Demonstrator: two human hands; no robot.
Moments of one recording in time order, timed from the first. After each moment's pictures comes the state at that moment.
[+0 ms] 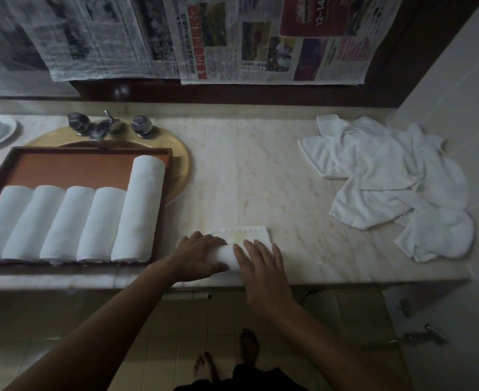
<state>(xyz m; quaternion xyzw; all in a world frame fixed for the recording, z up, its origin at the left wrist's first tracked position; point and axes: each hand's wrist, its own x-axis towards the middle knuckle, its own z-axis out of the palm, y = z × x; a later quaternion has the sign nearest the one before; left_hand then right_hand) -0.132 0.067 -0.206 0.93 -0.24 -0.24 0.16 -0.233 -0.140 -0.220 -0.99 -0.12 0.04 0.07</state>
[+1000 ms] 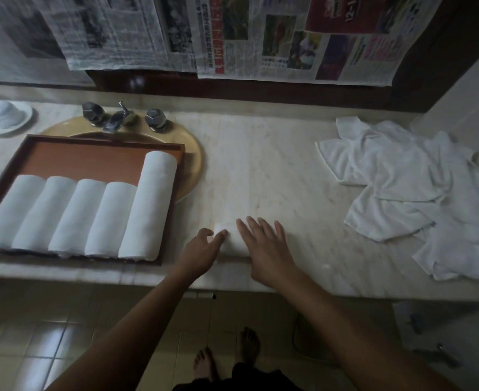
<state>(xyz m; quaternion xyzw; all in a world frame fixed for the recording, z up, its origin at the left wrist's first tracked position) -0.134 0.051 -0.213 0.87 0.13 -0.23 0.42 -0.153 -0.140 -0.212 -0.98 -0.16 0.11 0.02</state>
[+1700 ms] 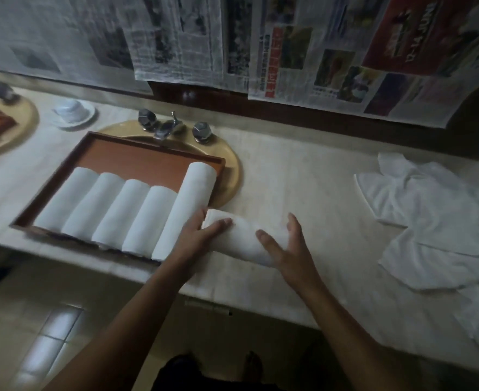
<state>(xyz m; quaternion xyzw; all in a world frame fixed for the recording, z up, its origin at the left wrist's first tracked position) -0.126 0.108 -0.139 0.69 0.14 -0.08 0.71 -0.128 -0.111 -0.142 -0.82 0.09 0.14 0.55</state>
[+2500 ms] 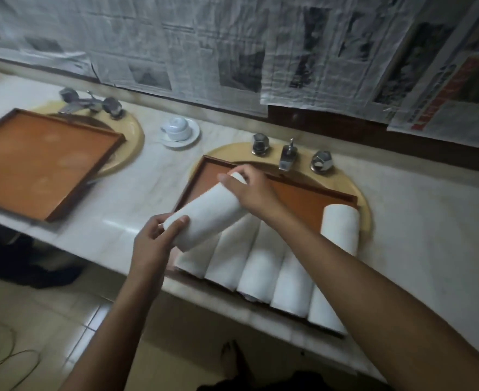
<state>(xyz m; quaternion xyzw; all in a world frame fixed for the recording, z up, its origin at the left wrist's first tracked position) -0.110 0.492 -0.115 0.66 0.30 0.10 0.68 0.052 0.321 -0.103 -0.83 -0.09 0.14 0.54</state>
